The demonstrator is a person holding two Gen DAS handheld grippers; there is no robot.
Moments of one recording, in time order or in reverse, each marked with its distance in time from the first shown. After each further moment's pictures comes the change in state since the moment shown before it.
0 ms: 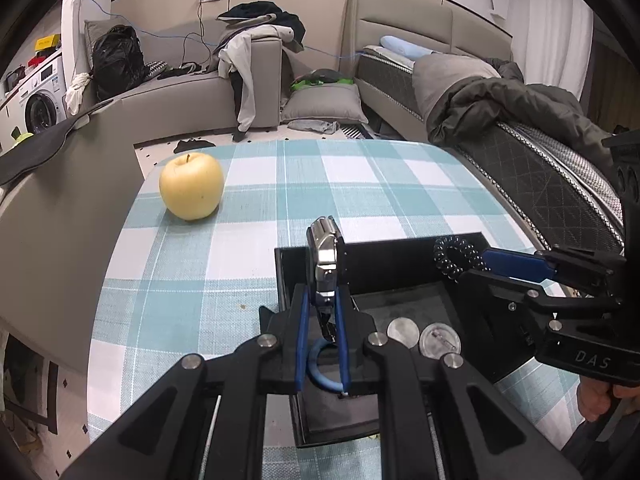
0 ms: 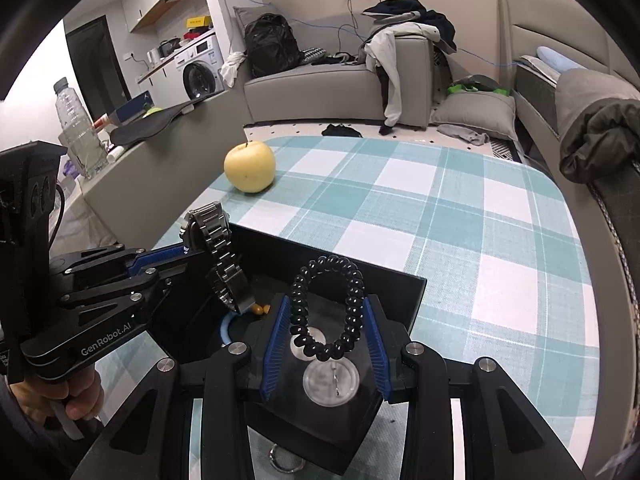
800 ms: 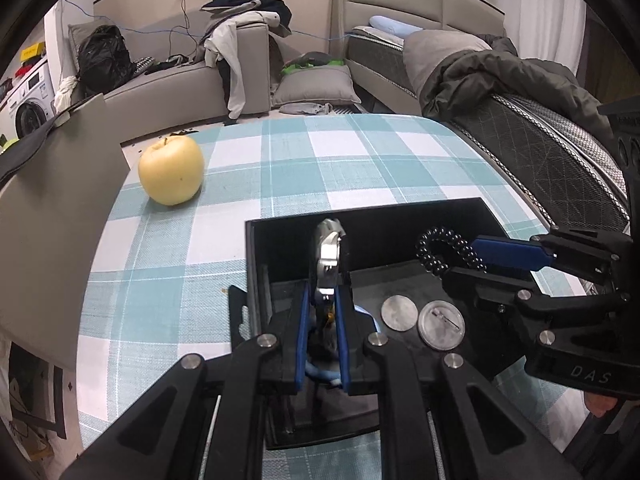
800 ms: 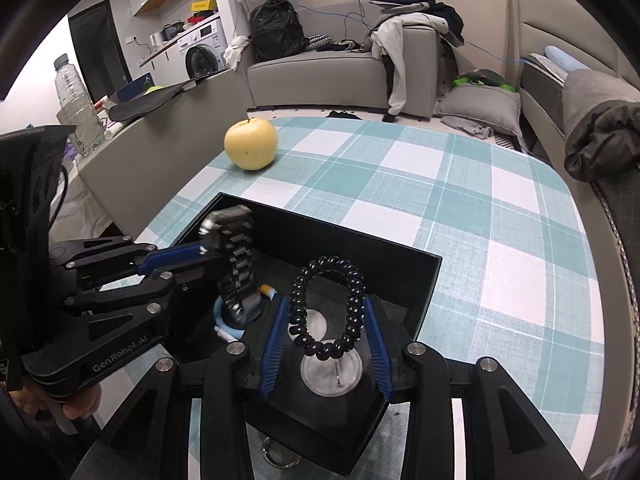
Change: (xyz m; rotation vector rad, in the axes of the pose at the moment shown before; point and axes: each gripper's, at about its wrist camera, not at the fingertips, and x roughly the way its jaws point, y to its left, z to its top) left arm 0.016 -0.012 -0.008 0.049 0.061 -0.001; right arm 0.012 0.005 -0.008 -0.033 0.040 -0.004
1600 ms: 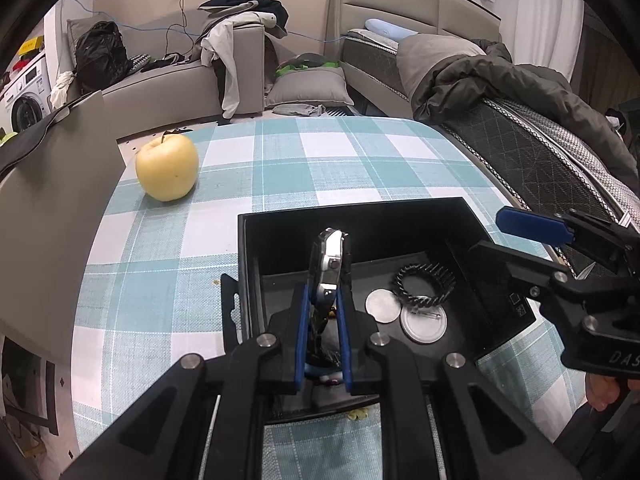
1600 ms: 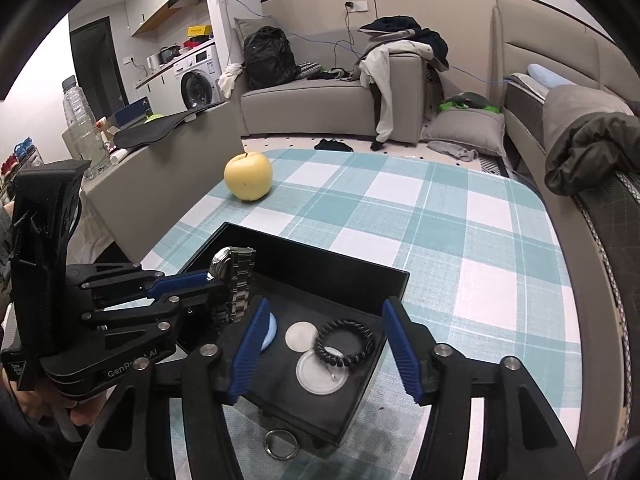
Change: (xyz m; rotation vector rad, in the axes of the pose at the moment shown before) left arm -0.009 0.000 -0.003 -0.020 -0.007 -0.033; right arm -0.033 0.000 -0.002 0.013 -0.103 -0.045
